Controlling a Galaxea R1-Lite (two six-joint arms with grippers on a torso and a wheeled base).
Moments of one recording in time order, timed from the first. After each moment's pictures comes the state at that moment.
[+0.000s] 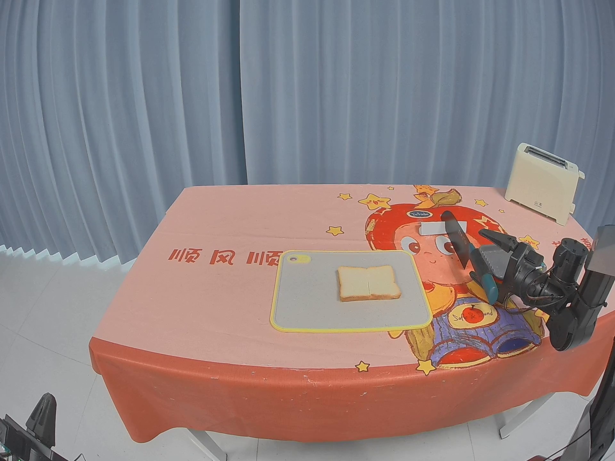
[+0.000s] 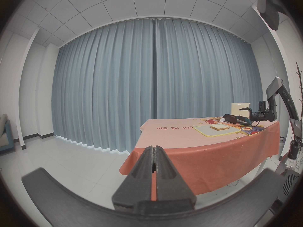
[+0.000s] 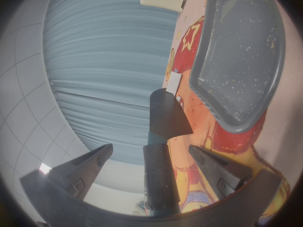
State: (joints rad) left arm 0.00 0.02 -0.02 0.02 0.00 0.01; right arm -0.08 2.21 -0.50 -1.56 0.68 1.36
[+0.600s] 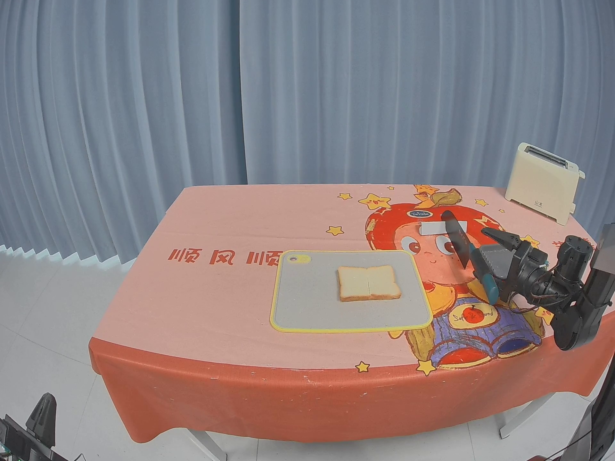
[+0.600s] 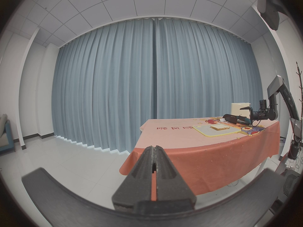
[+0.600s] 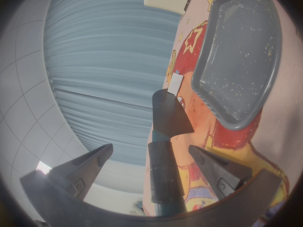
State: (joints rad) left arm 0.00 0.02 -0.02 0.02 0.00 0.01; right arm -0.07 2.16 -0.49 -1.55 0.67 1.34
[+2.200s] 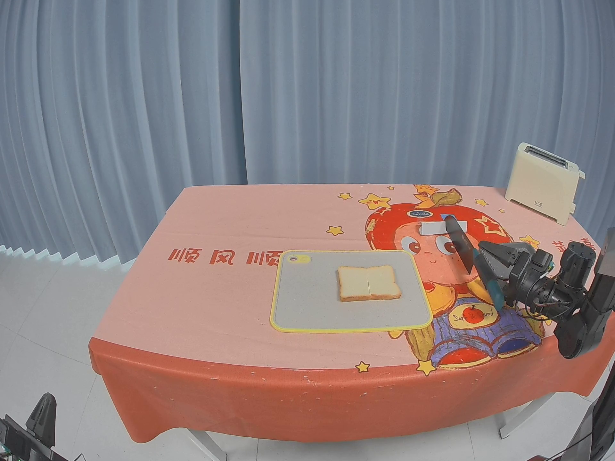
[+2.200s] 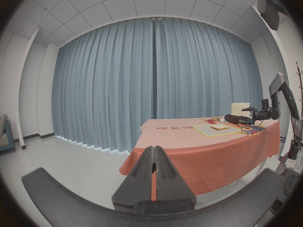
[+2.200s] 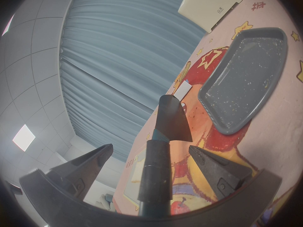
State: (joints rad) left arm 0.00 0.02 -0.02 0.02 0.00 0.01; right arm -0.06 2.11 -0.40 -1.55 0.63 1.00
